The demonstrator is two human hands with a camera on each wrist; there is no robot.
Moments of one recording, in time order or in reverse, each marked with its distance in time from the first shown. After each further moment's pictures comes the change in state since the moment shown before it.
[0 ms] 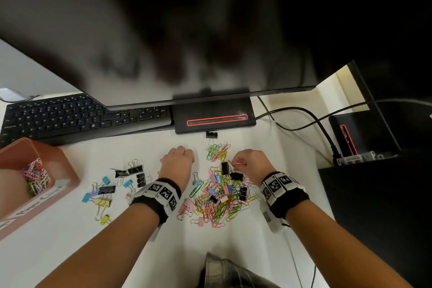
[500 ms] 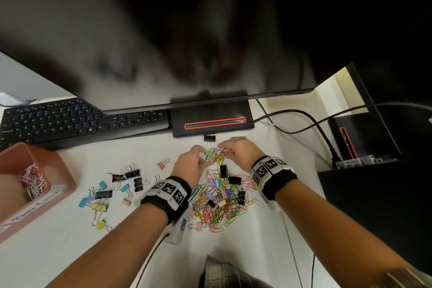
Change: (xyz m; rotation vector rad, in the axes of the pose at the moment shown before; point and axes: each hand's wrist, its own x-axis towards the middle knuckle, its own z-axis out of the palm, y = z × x) left_hand 0.008 0.034 -0.010 -0.512 -0.003 -0.096; right_hand 0.038 -0.011 -0.012 -0.174 -0.091 -0.166
